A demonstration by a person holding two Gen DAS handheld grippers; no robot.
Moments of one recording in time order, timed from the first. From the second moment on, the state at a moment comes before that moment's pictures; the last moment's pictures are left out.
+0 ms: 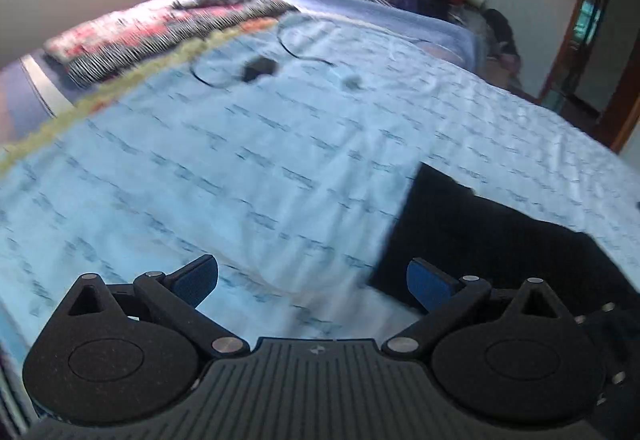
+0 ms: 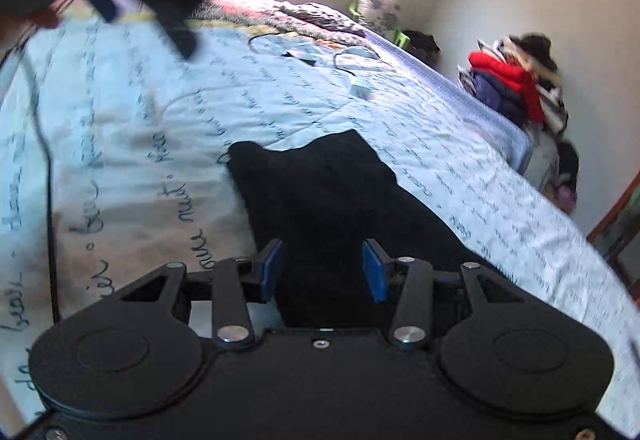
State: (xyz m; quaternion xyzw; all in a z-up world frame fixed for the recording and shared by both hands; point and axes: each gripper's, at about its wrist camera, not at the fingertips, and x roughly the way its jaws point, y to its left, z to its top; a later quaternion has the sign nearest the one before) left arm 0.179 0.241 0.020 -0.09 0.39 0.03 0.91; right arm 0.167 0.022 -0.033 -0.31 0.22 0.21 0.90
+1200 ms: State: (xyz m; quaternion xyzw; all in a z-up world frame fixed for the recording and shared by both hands) left arm 0.236 0.187 -0.004 -0.09 0.42 -0.05 0.90; right arm 0.202 -0.086 0.008 -0.15 0.28 0.29 0.90
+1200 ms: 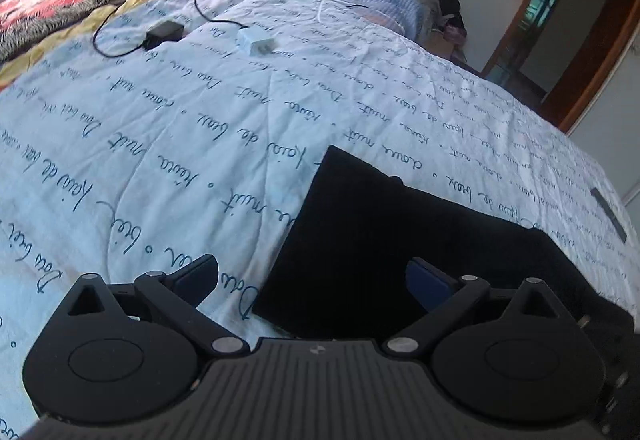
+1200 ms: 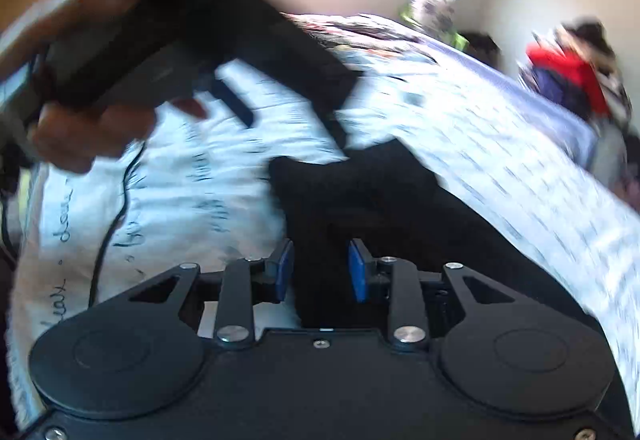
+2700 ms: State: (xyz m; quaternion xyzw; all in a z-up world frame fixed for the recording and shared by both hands) left arm 0.268 0.020 -0.065 0.15 0.39 -0.06 0.91; right arm 0.409 -0.310 -0.058 0.30 0.41 0.27 0.82
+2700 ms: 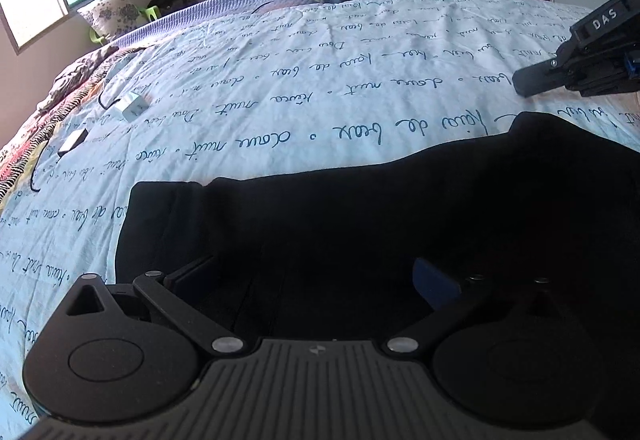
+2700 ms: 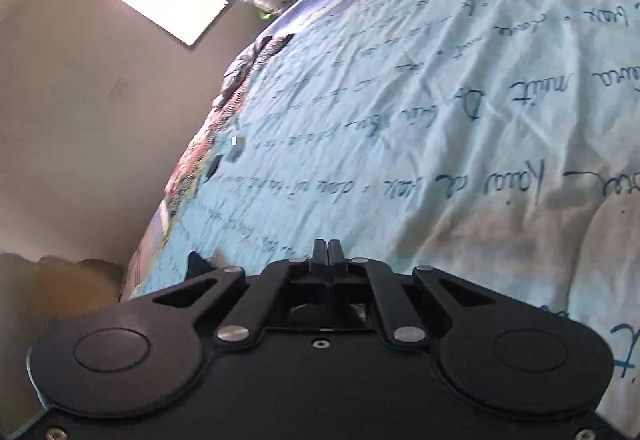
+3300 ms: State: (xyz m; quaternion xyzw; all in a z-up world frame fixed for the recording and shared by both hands) left arm 0.307 0.030 -0.038 0.18 0.35 0.03 0.92; right arm 0.379 -0.230 -0.022 0.07 0.41 0.24 0.88
